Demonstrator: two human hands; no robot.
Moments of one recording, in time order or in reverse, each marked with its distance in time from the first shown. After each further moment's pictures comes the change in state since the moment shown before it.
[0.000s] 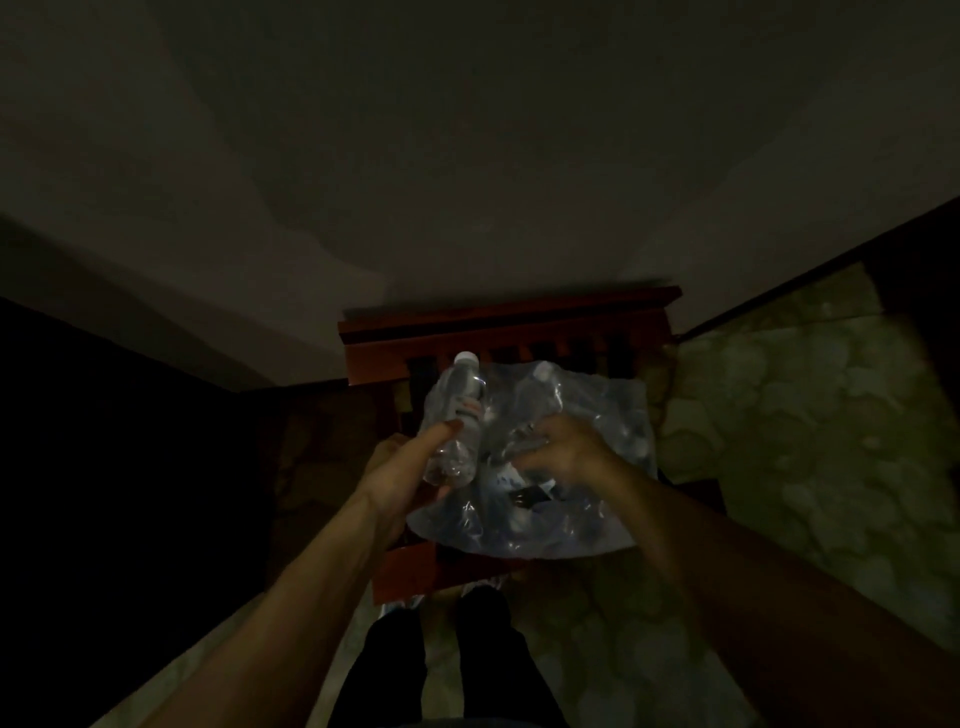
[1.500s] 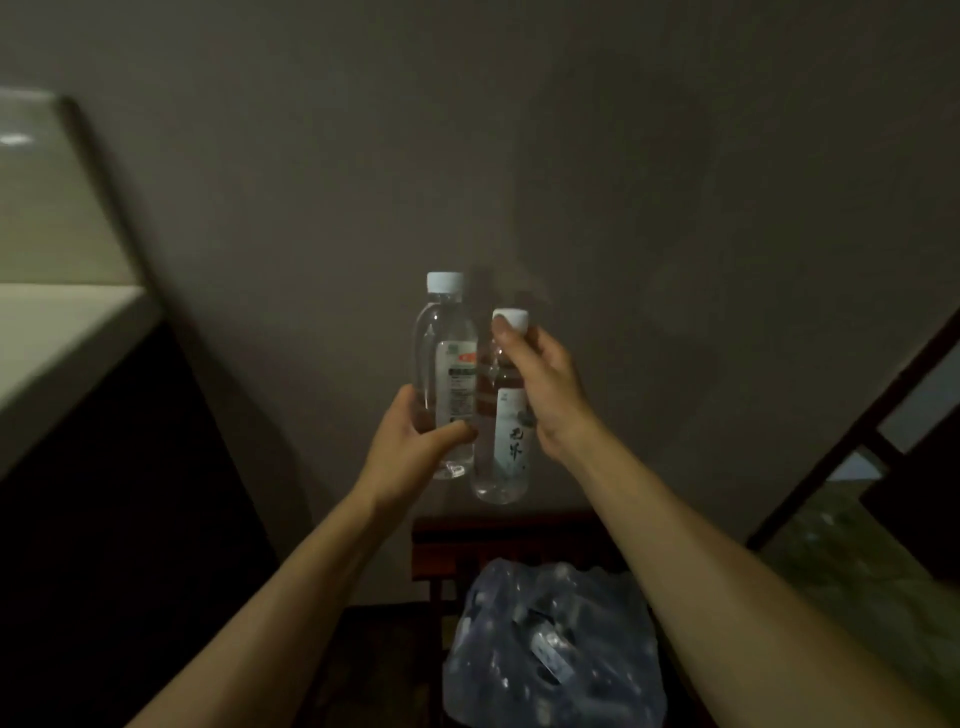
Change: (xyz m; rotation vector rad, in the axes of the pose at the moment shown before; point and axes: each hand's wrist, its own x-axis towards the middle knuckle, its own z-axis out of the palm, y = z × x) left_hand -0.288 0.108 0.022 0.215 0.133 1.077; right_hand -0.301 -0.185 -0.104 0.972 0.240 -1.085
